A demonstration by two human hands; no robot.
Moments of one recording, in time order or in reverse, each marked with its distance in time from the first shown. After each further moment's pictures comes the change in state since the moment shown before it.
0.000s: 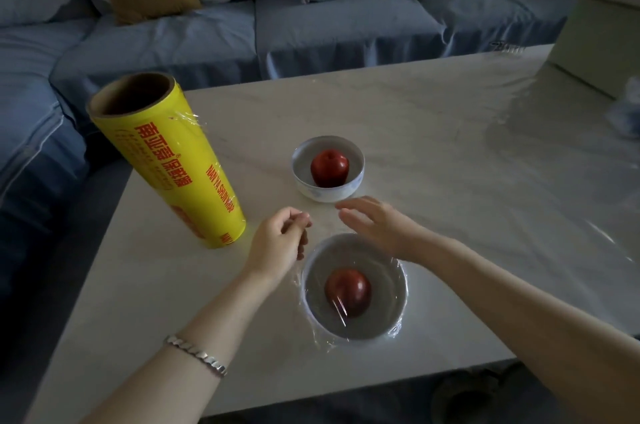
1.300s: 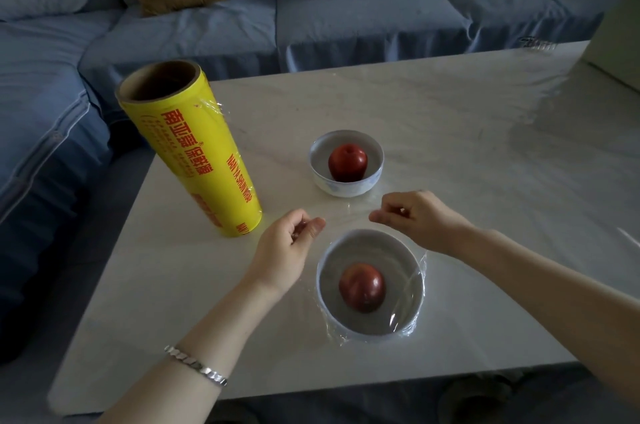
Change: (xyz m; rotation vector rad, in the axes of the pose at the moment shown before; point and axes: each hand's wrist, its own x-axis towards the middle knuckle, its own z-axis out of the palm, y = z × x) left_hand -0.014 -0.014 -0.016 0.165 -0.005 0.233; right_hand 0.002 0.025 -0.019 -0.088 0.089 -0.197
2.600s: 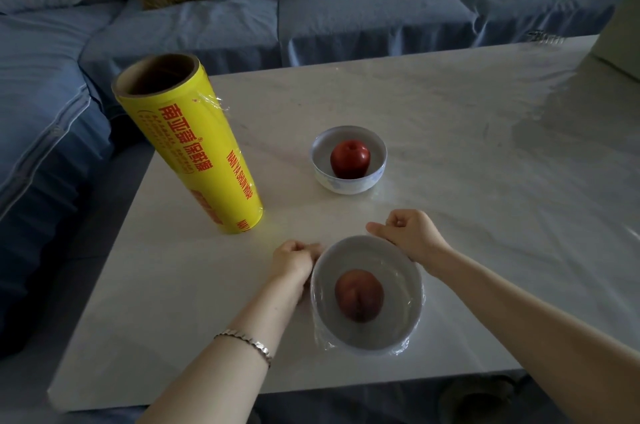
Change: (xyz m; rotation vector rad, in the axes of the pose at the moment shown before) left_hand 0.010 -0.036 0.045 -0.301 0.221 -0.800; right_hand 0.004 0.016 0.045 0.331 0.136 0.499
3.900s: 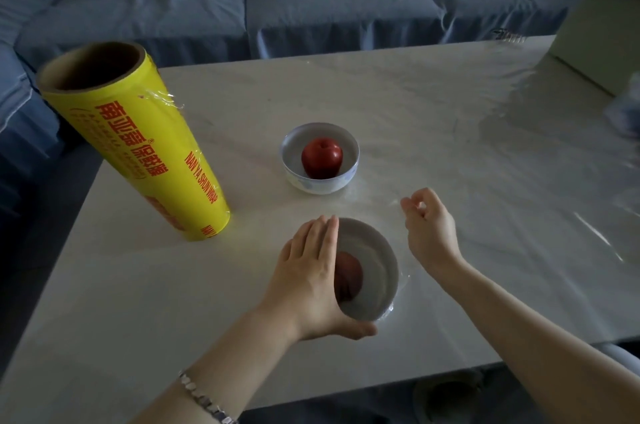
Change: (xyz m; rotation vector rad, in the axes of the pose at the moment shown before) left_hand -0.058 0.015 -0.001 1.216 -0.396 0.891; right_hand -0.008 0.014 -0.031 0.125 0.419 -0.052
